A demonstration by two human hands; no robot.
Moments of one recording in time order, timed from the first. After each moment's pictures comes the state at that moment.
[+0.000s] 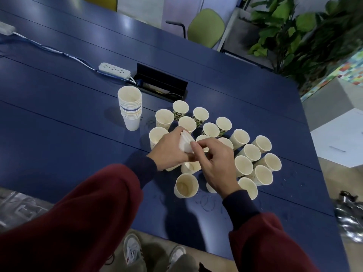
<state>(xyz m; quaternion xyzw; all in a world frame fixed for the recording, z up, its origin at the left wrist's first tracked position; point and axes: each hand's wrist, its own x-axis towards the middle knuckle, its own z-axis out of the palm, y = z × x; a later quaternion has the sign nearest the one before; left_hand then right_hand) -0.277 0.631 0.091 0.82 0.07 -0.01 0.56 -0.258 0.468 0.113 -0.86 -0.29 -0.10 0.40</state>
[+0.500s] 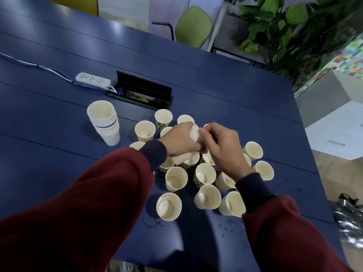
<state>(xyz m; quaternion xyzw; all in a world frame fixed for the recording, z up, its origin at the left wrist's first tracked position) -0.170 0.595 0.120 0.85 0.02 -0.10 0.52 -0.165 0.435 0.147 -0.87 -0.25 0.00 0.42</state>
